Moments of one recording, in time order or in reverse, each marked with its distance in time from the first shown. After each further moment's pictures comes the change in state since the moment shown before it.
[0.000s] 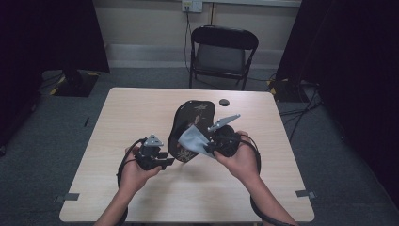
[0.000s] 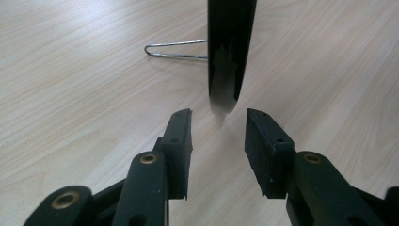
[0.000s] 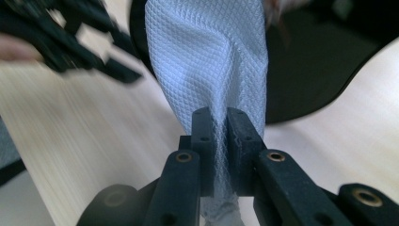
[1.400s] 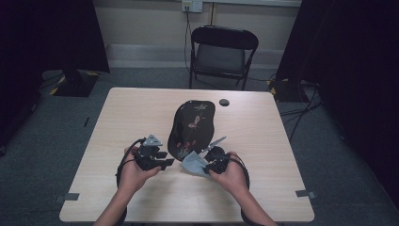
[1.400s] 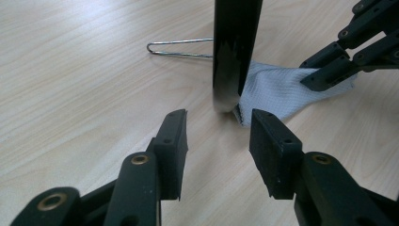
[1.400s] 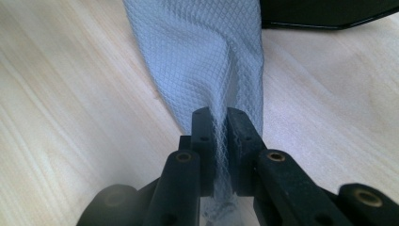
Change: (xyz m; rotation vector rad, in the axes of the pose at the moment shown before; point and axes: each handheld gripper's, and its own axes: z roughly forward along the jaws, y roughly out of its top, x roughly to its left) left arm 0.001 -0.002 -0.002 -0.007 0.005 -0.023; right arm -0.003 -0.063 0.093 0.207 0.041 0.074
